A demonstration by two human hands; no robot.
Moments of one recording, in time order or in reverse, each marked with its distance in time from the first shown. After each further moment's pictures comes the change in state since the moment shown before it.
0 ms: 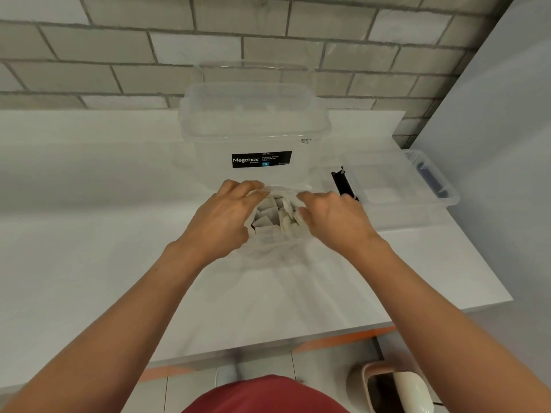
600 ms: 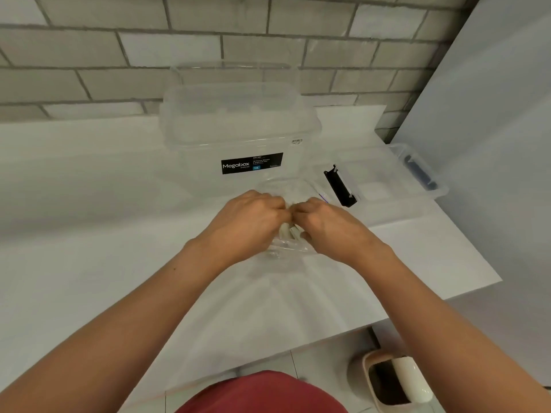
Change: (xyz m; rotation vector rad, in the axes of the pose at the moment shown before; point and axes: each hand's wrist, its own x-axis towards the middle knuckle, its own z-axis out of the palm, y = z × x) left_hand 0.029 0.012 0.004 0.135 0.128 0.449; right_hand 0.003 -0.002 0.019 0.099 -0.079 -0.196
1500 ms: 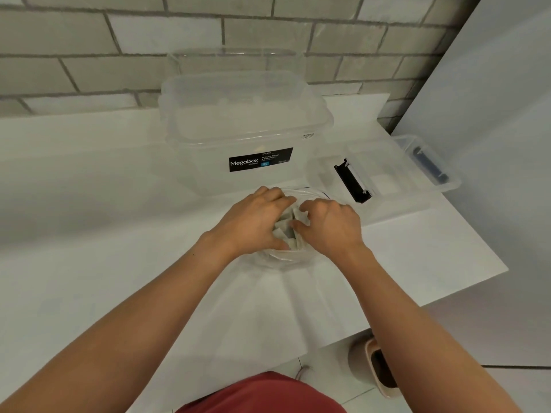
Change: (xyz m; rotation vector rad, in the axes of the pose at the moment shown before) left_hand 0.004 -0.044 0.042 -0.306 -0.291 -0.171; right_hand 0.034 -0.028 0.028 0.024 0.054 0.603
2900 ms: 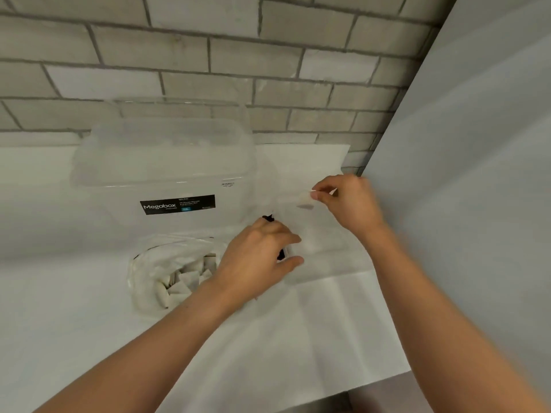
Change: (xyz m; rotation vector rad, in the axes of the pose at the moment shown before) left_hand 0.127 0.148 0.021 -0.105 0.347 -0.141; right_hand 0.128 0.222 -0.078 0.454 0.172 -0.130
